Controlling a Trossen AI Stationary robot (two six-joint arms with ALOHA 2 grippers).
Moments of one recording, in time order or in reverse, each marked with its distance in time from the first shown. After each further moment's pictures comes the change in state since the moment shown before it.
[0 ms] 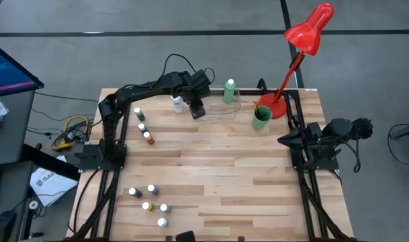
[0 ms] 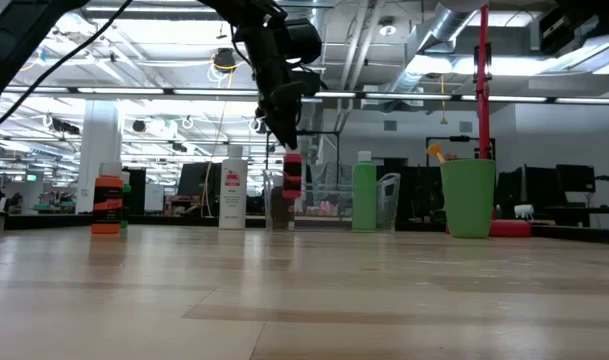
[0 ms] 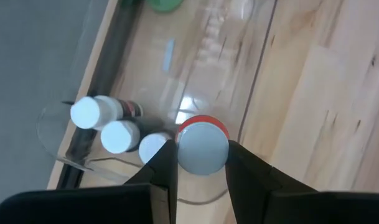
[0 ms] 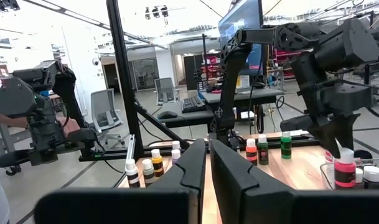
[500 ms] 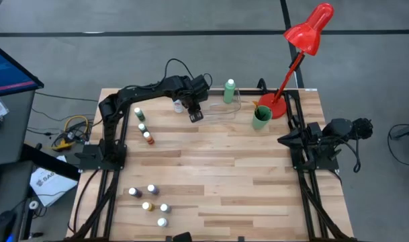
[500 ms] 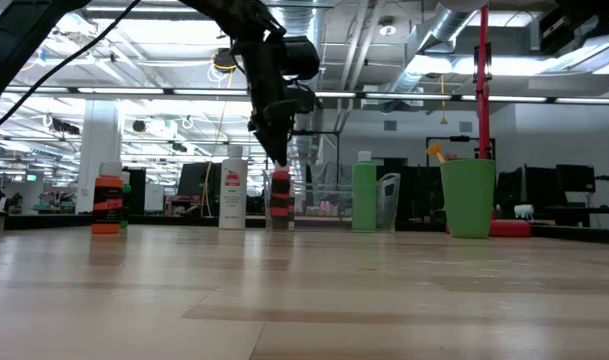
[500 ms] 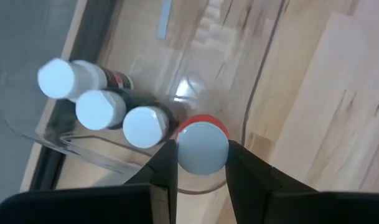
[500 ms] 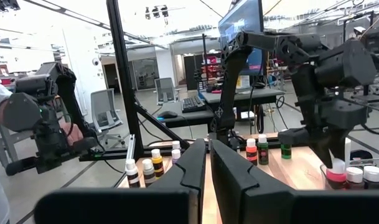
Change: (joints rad) left arm 0.003 0.003 -0.089 0.014 -0.003 -0.032; right arm 0.000 0.000 0.000 0.000 0.000 0.000
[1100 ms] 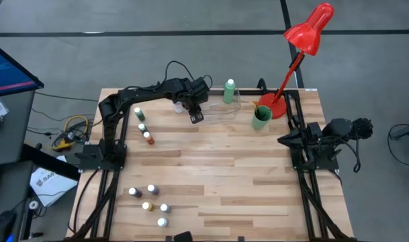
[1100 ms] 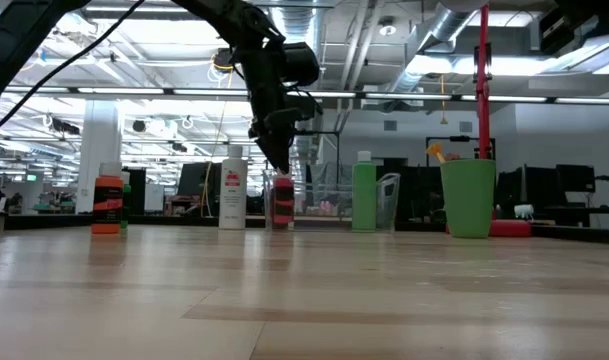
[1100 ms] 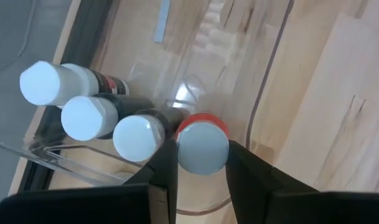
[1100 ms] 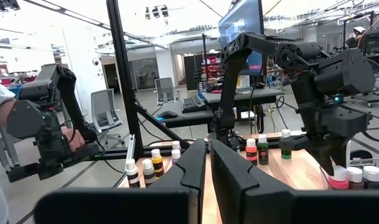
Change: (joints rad) left arm 0.000 0.000 -0.062 0.085 0.002 -0.004; right arm 0.000 0.000 0.000 0.000 0.000 0.000
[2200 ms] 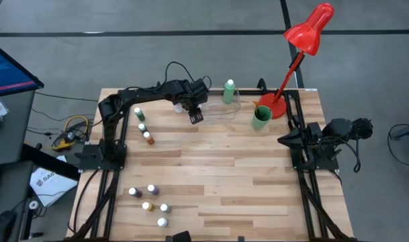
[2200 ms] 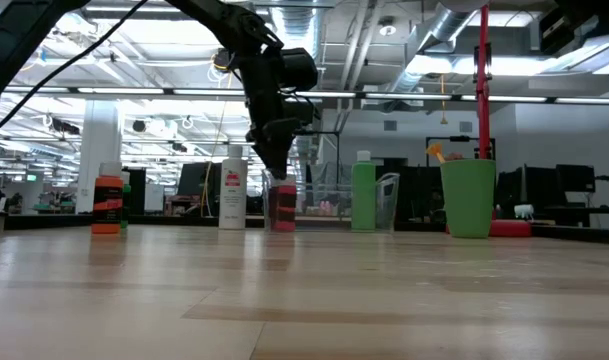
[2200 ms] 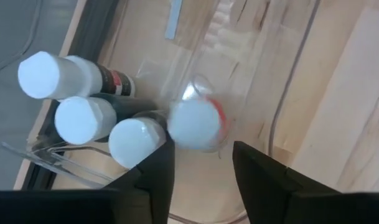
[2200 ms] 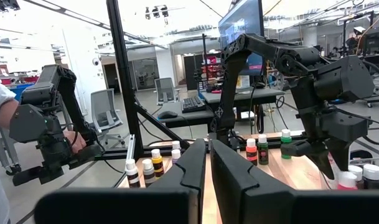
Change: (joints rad) left arm 0.001 -0.001 -0.049 0.047 -0.037 -0.005; right arm 0.000 0.000 0.000 0.000 0.000 0.000
